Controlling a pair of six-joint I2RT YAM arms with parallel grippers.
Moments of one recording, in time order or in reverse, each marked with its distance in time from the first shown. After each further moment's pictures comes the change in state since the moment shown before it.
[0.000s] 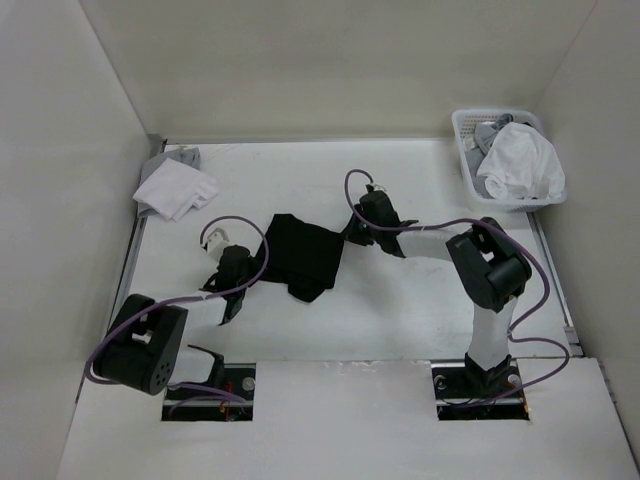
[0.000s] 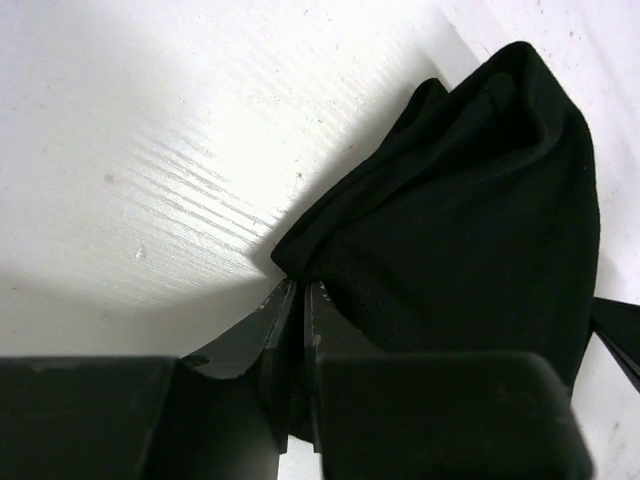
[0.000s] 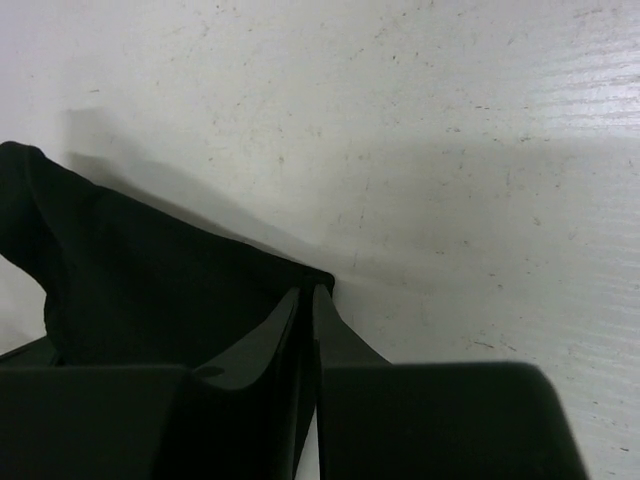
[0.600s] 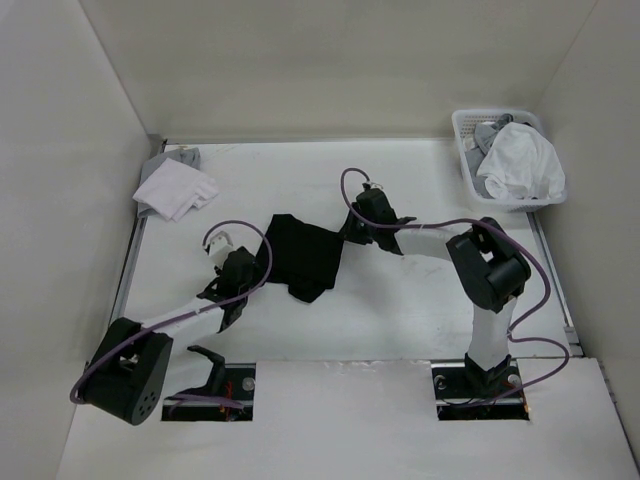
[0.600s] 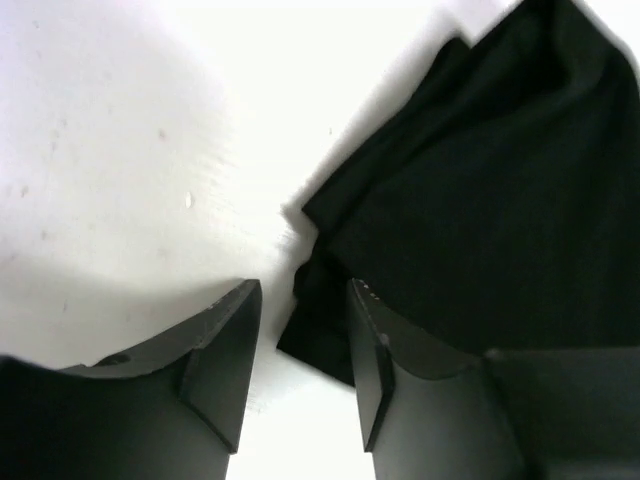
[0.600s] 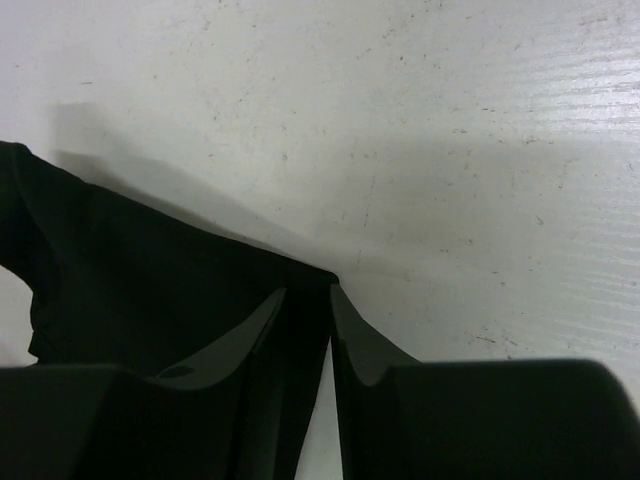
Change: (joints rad) left arm -0.084 -0.171 -0.003 -0.225 -0.111 0.074; right arm 0.016 0.000 0.040 -0.066 0.018 -0.030
